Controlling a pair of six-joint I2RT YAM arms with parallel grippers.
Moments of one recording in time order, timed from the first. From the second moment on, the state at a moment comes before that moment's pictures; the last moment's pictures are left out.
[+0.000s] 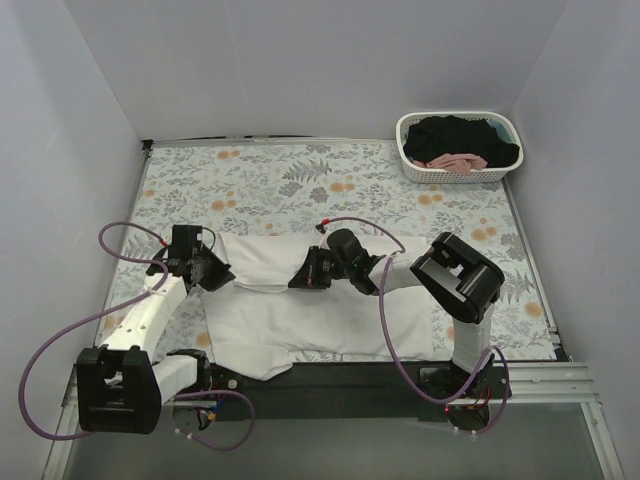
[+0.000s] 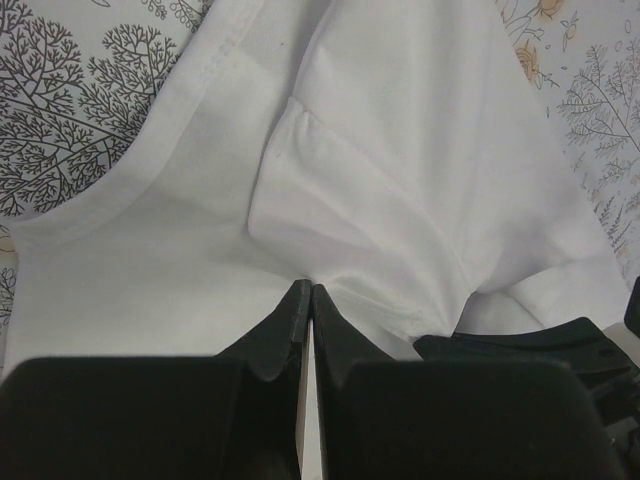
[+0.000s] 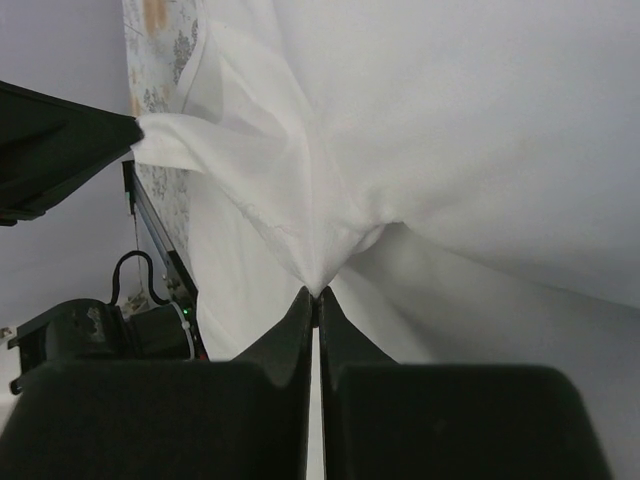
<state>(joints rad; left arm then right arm) -0.05 1.11 0.64 -0.53 0.10 -0.87 0.86 1.92 0.85 0.54 -0.40 1.01</state>
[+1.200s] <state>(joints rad) -0.05 0.92 0.57 -0.74 0.16 -0.91 0.61 1.57 0.96 -0.14 -0.23 0.49</state>
